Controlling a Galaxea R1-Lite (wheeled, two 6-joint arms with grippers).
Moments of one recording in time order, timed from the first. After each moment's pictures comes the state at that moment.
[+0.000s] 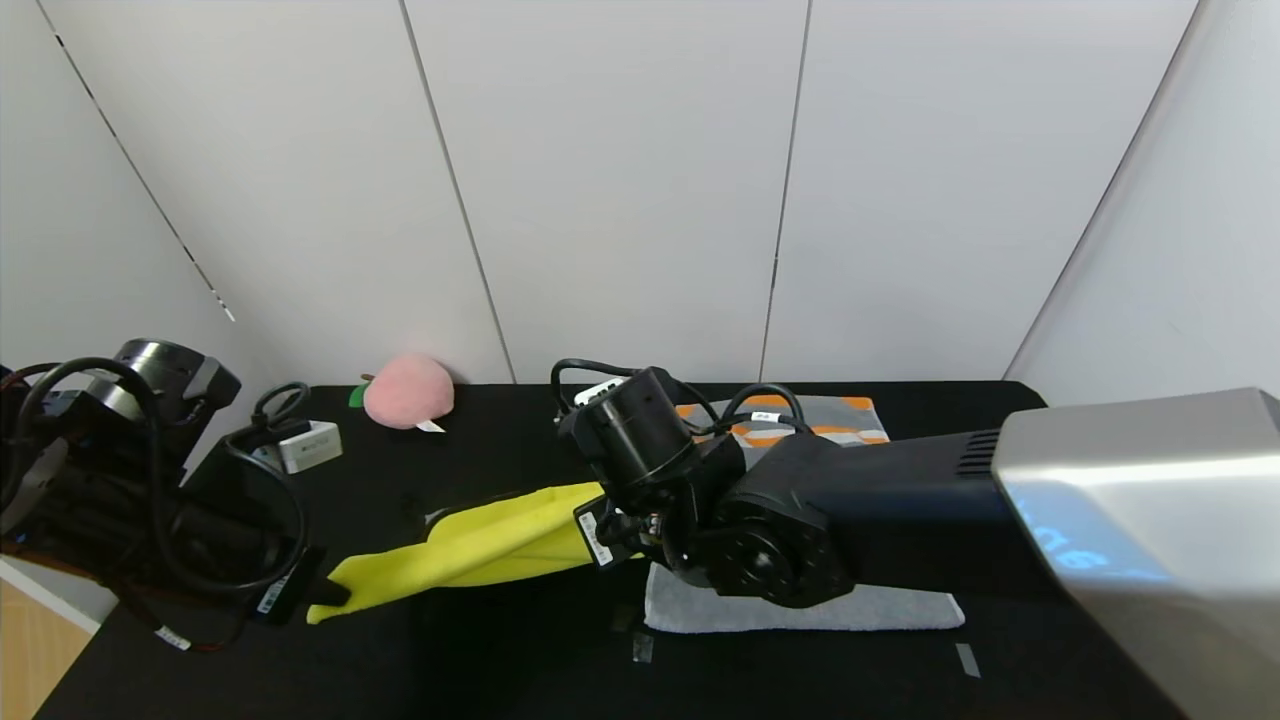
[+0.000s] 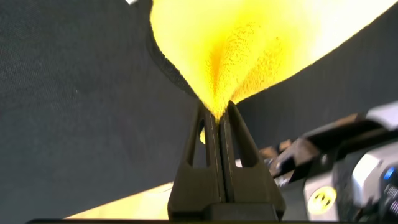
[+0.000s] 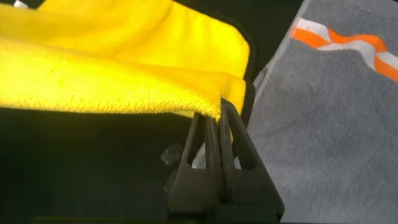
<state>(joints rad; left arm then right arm) 0.05 1.64 -1.04 0.57 -0.23 0.25 0.90 2.29 -1.74 0.11 -0.36 0.15</state>
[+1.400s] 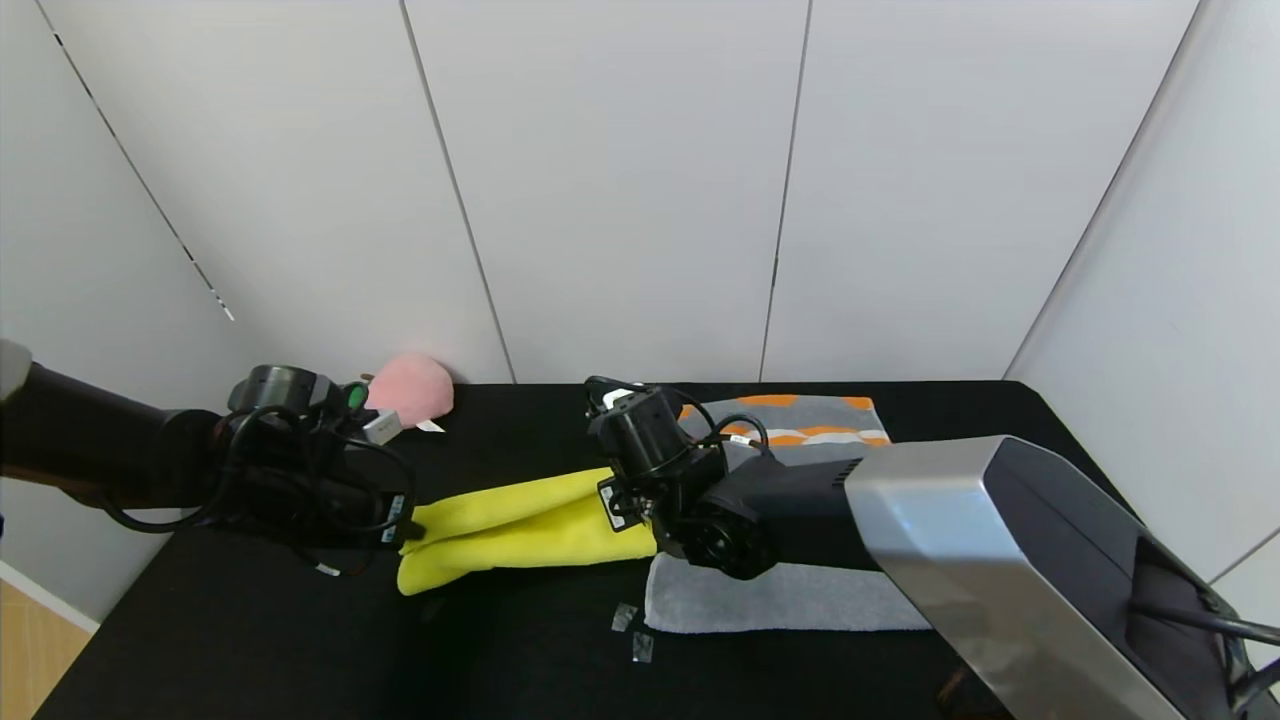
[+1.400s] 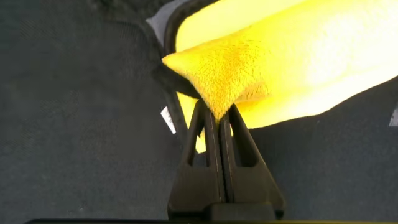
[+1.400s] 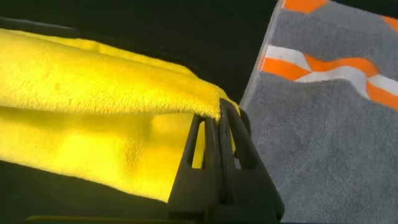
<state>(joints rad) 0.06 1.98 -1.08 0.10 -0.22 0.09 0.80 2.54 -1.93 -0.04 -0.43 0.11</state>
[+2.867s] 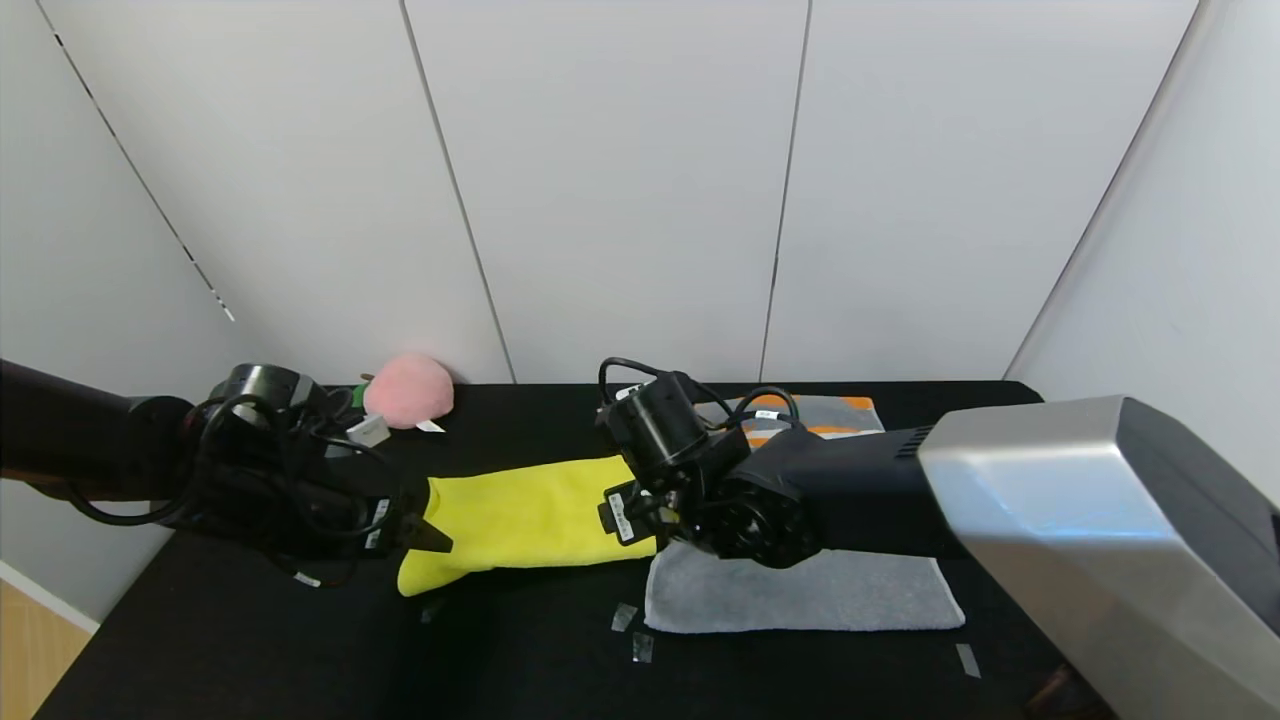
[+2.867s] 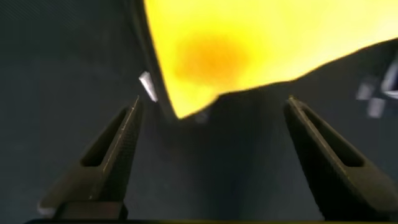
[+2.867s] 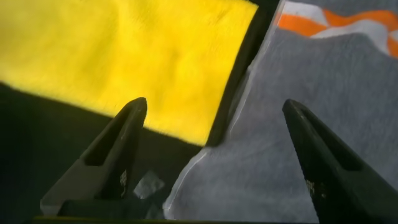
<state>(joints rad) 0.08 1.93 -1.09 0.23 -0.30 0.05 0.81 2.40 -1.82 0.11 -0.32 0.22</state>
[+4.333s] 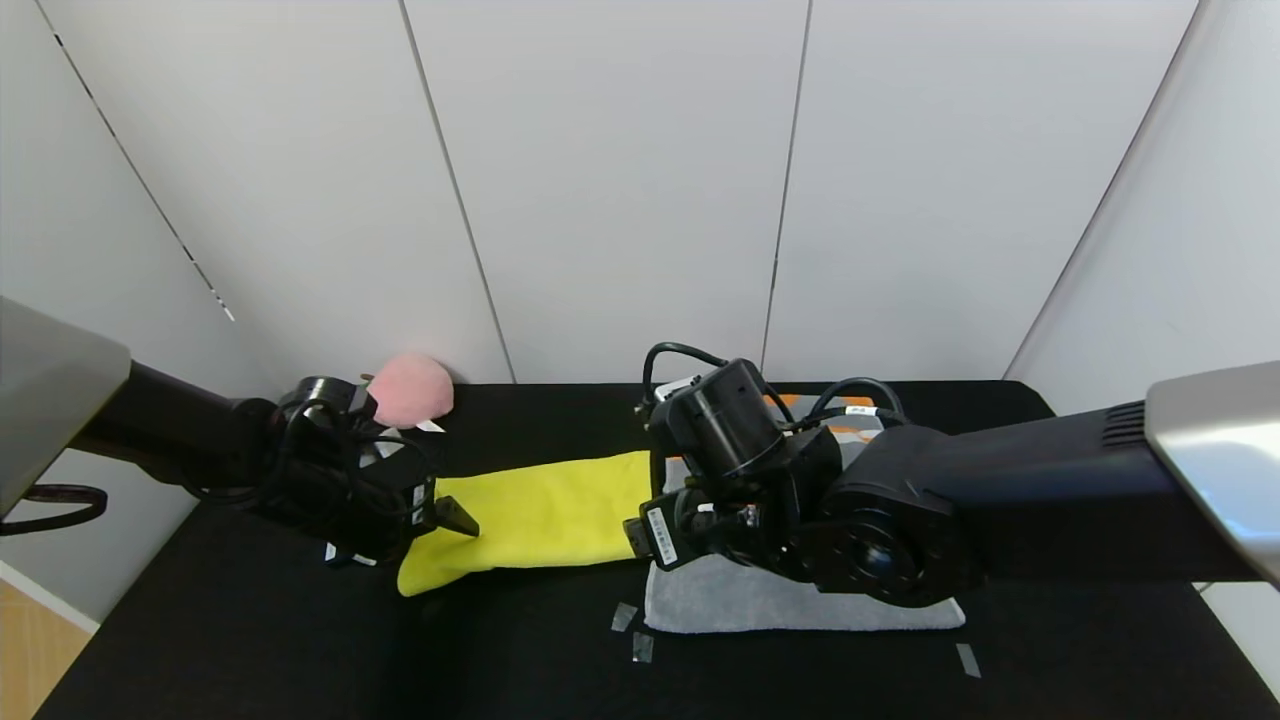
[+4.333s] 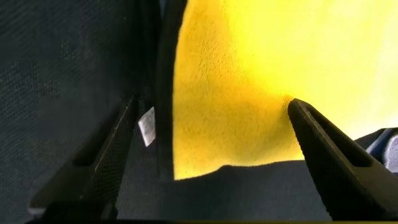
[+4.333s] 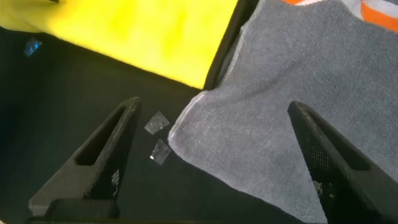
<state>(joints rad) 0.06 2.14 -1.25 0.25 -0.29 -0.25 0.83 2.13 -1.48 0.04 -0.28 0.24</state>
